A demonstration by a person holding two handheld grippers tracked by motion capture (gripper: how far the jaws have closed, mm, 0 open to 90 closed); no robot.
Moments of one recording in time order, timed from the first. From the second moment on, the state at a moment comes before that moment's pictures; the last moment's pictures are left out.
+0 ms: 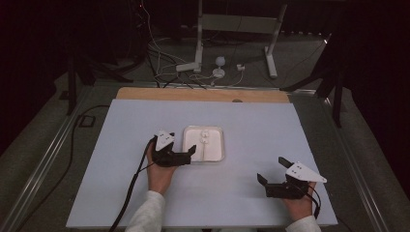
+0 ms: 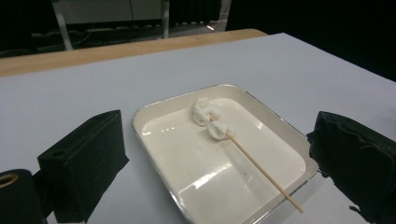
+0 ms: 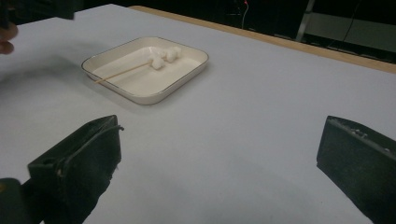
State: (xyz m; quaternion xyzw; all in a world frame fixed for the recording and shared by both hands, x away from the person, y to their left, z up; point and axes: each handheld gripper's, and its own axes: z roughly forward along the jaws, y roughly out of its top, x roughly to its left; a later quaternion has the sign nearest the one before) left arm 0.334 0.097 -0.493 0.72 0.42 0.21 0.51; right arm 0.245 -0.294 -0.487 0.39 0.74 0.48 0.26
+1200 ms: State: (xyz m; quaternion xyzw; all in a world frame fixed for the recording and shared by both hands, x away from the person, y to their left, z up) left arm 0.356 0.054 -0.517 0.80 0.48 0.17 0.32; right arm 0.245 -0.291 -0.488 0.38 0.75 0.48 0.25
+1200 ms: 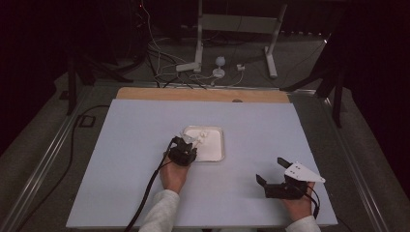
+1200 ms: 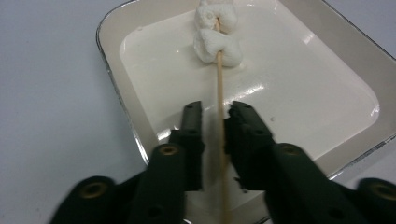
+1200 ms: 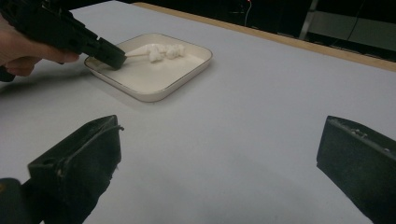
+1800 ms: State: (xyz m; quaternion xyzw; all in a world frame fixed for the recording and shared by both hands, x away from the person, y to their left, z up) left arm 0.349 0.077 -0.501 0.78 0.47 0.15 0.37; right arm 0.245 -0.292 -0.488 0.38 0.75 0.48 0.25
